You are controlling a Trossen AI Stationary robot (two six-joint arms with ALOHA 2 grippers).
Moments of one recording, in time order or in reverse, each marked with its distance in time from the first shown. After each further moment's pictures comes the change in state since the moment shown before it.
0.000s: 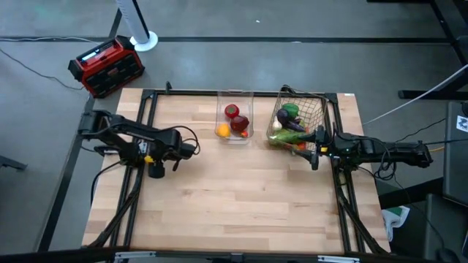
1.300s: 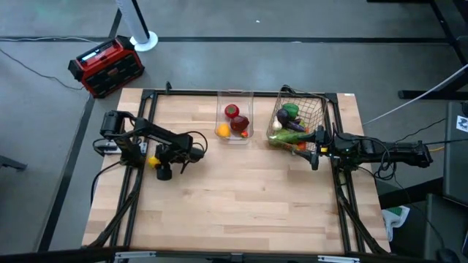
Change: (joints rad) left arm 0.000 0.258 0.041 0.074 0.007 -0.022; right arm 0.000 0.001 0.000 -0.006 0.000 -0.007
